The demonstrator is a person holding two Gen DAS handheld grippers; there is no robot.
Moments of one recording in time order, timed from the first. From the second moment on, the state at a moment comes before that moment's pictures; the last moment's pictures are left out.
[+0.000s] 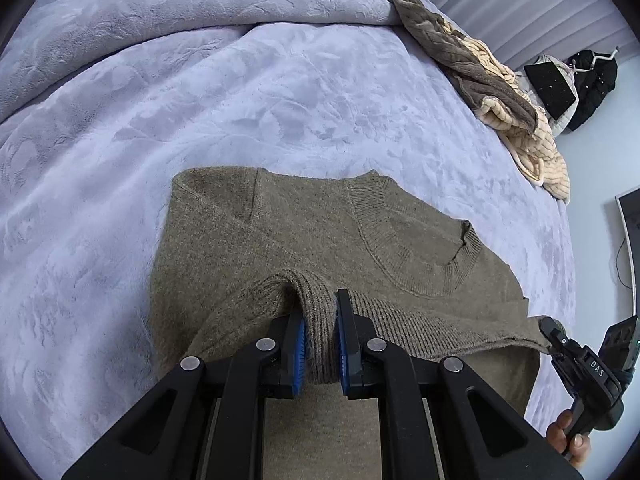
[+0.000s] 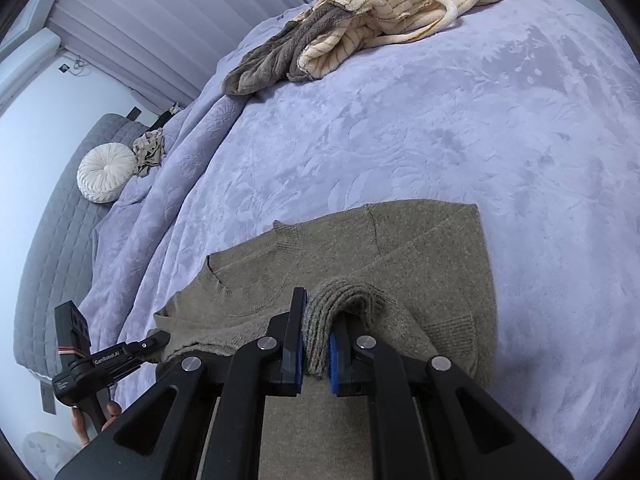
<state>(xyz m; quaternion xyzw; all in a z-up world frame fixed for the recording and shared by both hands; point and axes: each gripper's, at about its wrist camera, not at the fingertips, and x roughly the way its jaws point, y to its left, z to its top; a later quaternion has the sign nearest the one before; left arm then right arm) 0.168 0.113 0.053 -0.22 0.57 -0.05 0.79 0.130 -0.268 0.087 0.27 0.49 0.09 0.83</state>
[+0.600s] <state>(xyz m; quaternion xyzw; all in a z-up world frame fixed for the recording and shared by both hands) 0.175 0.139 0.065 -0.30 0.54 -0.10 0.78 0.150 -0.274 0.066 0.27 0.49 0.11 0.82</state>
